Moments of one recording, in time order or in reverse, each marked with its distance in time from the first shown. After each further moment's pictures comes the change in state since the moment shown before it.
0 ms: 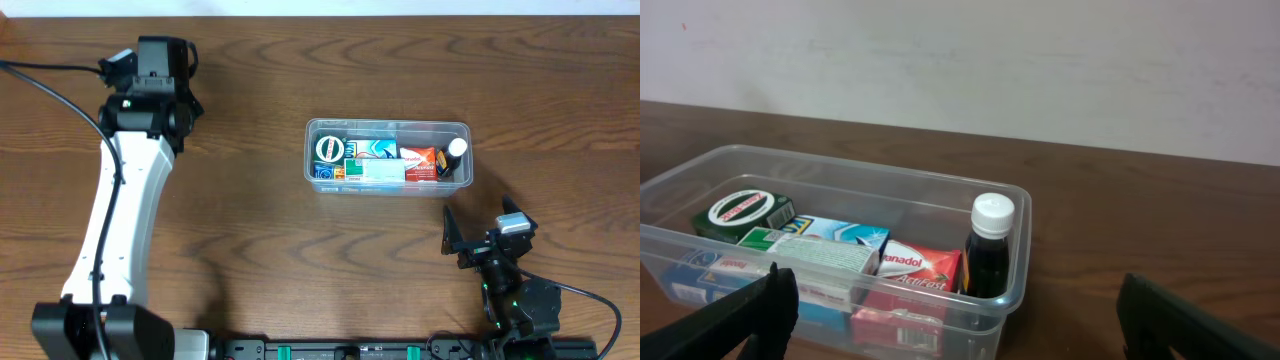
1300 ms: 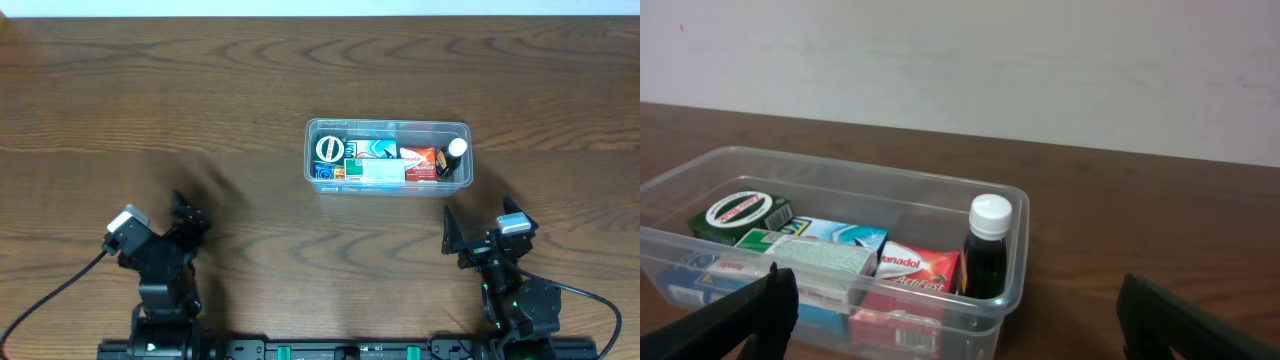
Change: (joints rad) left arm 0.004 -1.210 -1.211 0.690 0.140 0.000; right arm 0.000 -0.004 -0.001 0.000 0.004 0.000
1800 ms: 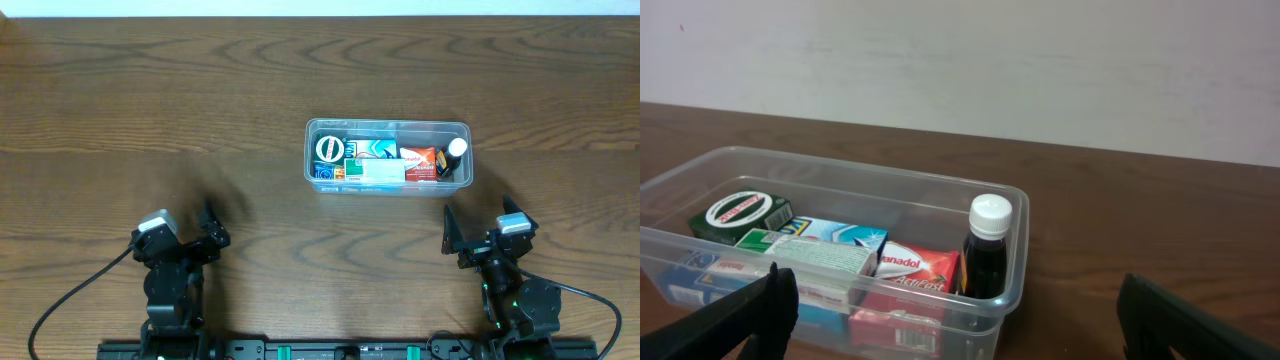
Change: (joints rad) left arm 0.017 -0.204 -0.154 0.036 0.180 0.242; right arm 0.000 0.000 0.000 0.000 0.000 0.000
